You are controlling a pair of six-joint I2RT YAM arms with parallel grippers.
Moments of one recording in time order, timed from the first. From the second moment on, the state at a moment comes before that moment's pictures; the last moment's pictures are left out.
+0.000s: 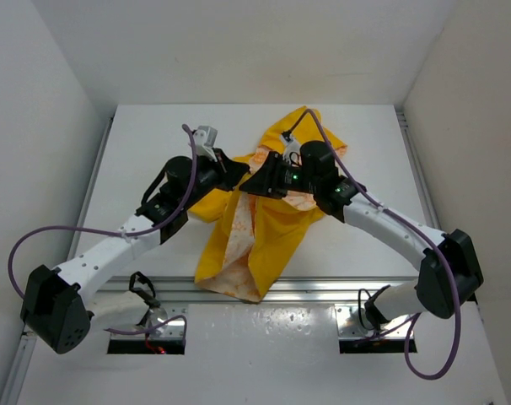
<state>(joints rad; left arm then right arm) -0.57 1.15 0.86 0.25 0.11 -0.51 0.62 1.42 1.02 0.06 -0.48 0.91</state>
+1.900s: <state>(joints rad) -0.49 1.30 0.77 0.31 0.14 -0.45 0.65 0.74 0.78 -0.40 -0.21 0.14</state>
